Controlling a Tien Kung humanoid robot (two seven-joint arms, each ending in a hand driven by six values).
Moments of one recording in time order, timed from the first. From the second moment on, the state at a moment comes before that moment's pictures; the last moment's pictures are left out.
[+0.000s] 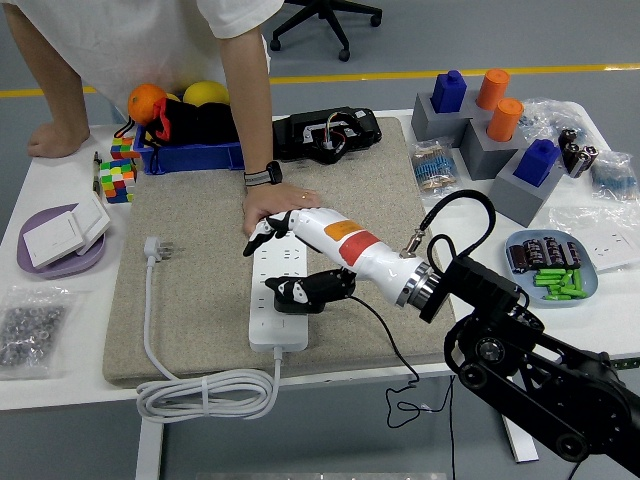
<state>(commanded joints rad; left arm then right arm) -0.12 0.03 -1.73 -0.18 1.95 -0.09 0.28 0.46 -0.14 0.75 1.59 -1.78 -0.05 0.04</state>
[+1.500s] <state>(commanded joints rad) -0.14 0.02 -1.67 -0.18 1.92 -0.09 0.26 0.01 -0.13 1.54 1.65 -1.67 -0.06 0.14</state>
